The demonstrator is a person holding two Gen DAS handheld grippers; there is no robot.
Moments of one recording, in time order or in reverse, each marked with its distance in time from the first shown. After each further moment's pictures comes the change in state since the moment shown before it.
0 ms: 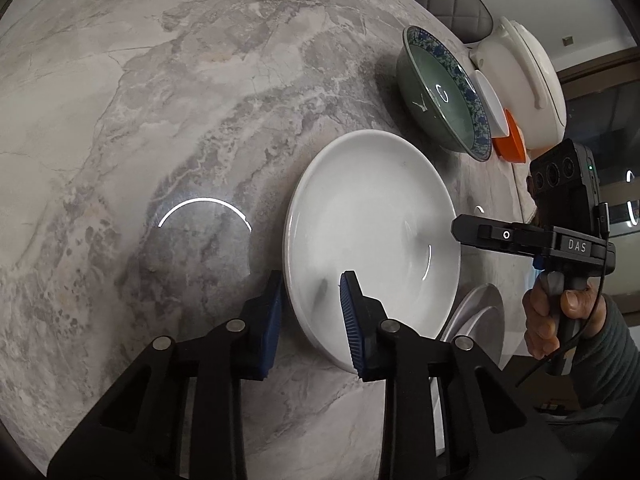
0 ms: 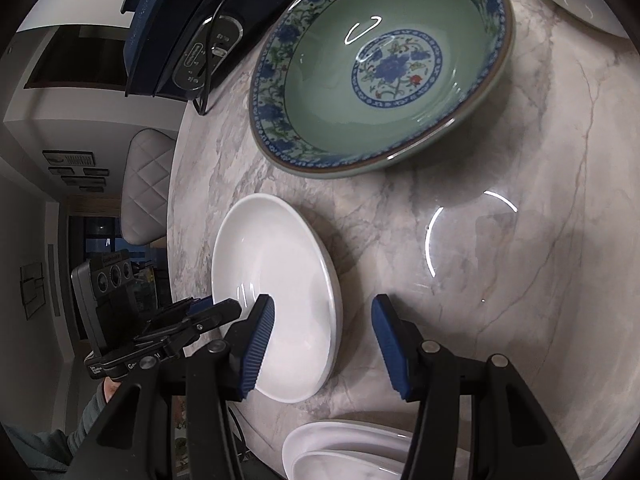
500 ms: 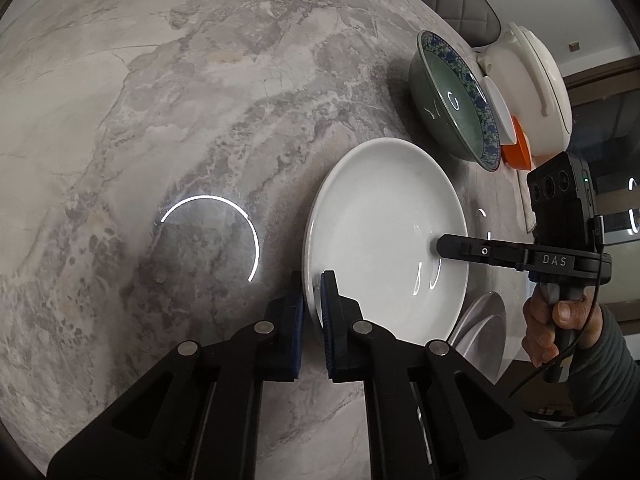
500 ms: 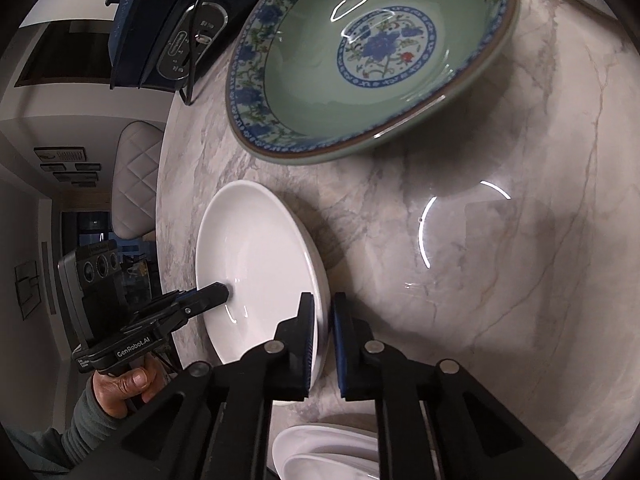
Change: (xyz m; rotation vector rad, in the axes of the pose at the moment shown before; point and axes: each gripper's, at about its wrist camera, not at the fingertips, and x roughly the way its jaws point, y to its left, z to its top) left arm 0.003 0.005 0.006 -0.023 0.003 0.003; right arm 0.009 -0.008 0.002 0.020 0.050 -0.022
